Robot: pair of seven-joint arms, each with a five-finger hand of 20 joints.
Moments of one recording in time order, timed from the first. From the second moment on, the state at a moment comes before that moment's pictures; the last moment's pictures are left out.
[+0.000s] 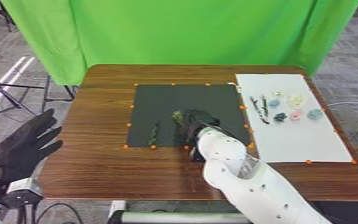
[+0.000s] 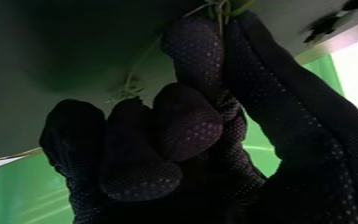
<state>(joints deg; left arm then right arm) 142.3 -63.1 -120.0 -128.1 42.6 -4.8 0.6 -72.4 -68.2 43.1 -100.3 -127.2 -14.1 41.7</state>
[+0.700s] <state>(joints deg) 142.3 -63.1 -120.0 -128.0 42.6 -4.8 0.6 -73.3 -69.2 45.5 -102.1 -128.3 -20.4 44.0</state>
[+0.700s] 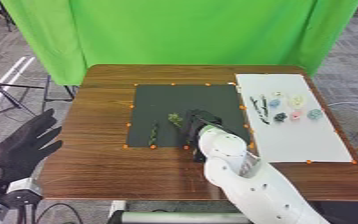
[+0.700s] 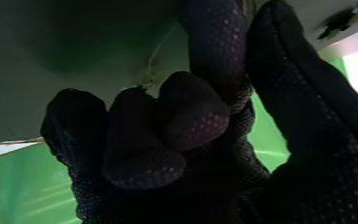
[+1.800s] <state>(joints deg) 142.9 -63.5 -120.6 -128.1 42.6 -4.8 0.9 -74.9 -51.5 58.4 -107.5 -123.0 -9.1 45.8</state>
